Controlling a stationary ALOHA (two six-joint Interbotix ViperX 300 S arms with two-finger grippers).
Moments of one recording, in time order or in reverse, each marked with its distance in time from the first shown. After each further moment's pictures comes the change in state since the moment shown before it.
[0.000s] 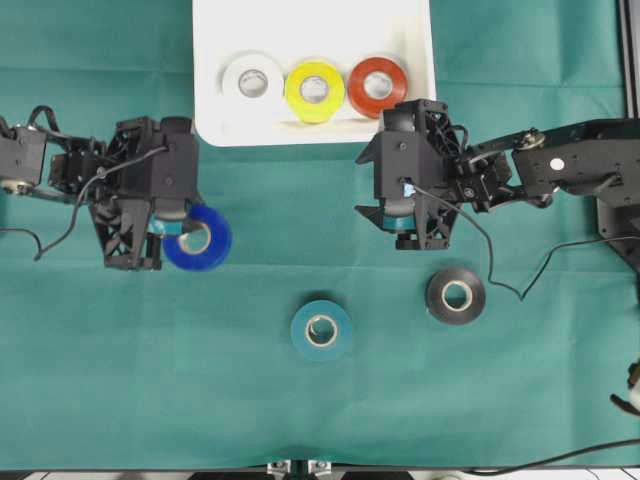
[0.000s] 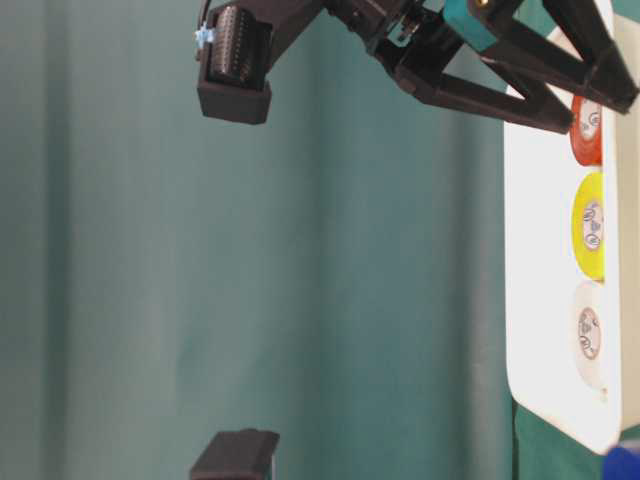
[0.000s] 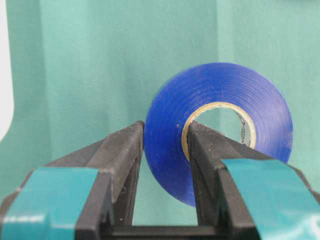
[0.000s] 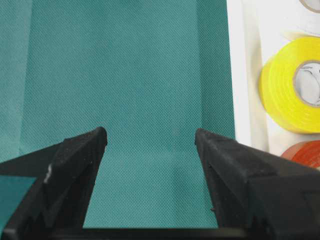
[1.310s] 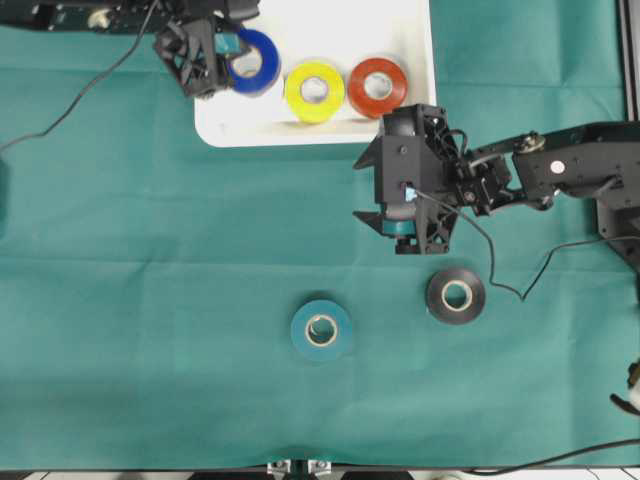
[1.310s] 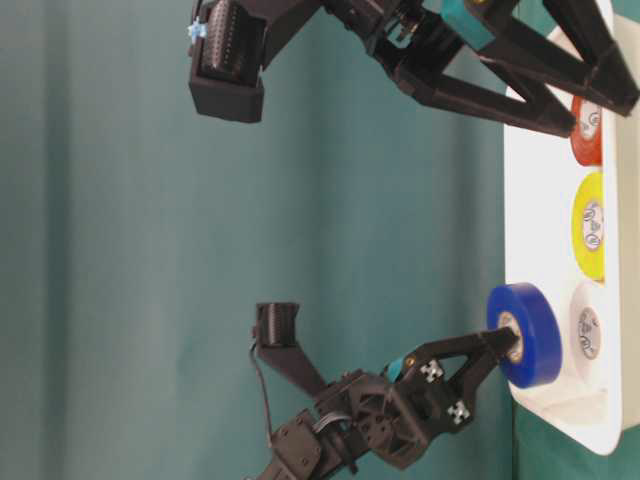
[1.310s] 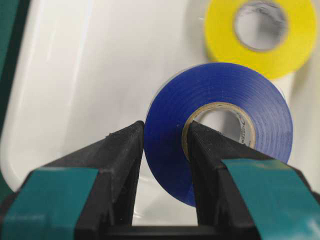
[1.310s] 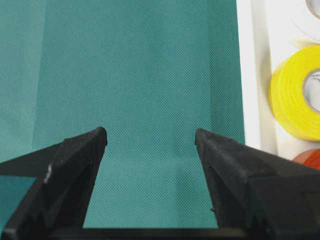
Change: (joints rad) left arm 0.502 0.245 -0.262 0.005 -0.002 0.261; right arm 0.009 0.000 0.000 0.003 -0.020 0.003
